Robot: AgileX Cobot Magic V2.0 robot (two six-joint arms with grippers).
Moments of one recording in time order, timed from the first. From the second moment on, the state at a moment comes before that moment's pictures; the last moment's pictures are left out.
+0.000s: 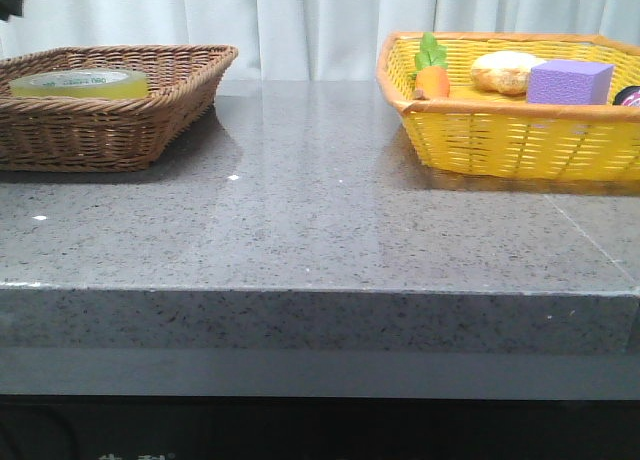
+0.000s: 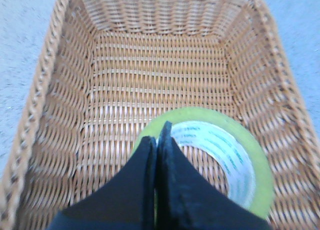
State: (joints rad) left arm -0.11 1.45 -1.16 -0.18 0.37 0.07; right arm 0.21 0.44 -0.54 0.33 0.45 -0.18
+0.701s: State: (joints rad) left arm -0.11 0.57 -0.55 -0.18 0.36 0.07; right arm 0.21 0.44 -0.54 0.33 0.45 -0.18
